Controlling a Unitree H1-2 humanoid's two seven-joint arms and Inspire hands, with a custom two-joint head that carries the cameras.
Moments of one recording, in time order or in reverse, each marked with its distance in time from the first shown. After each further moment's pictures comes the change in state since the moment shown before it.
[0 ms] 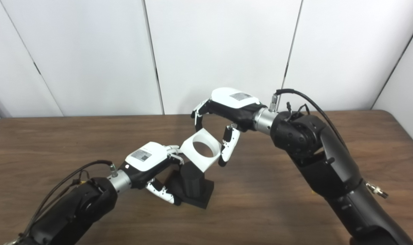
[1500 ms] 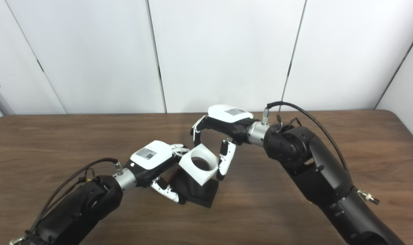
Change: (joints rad) left arm 0.001 -0.015 -0.004 -0.015 0.002 0.035 -0.018; right arm 0.028 0.028 0.065 0.068 -0.002 -0.006 -0.006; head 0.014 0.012
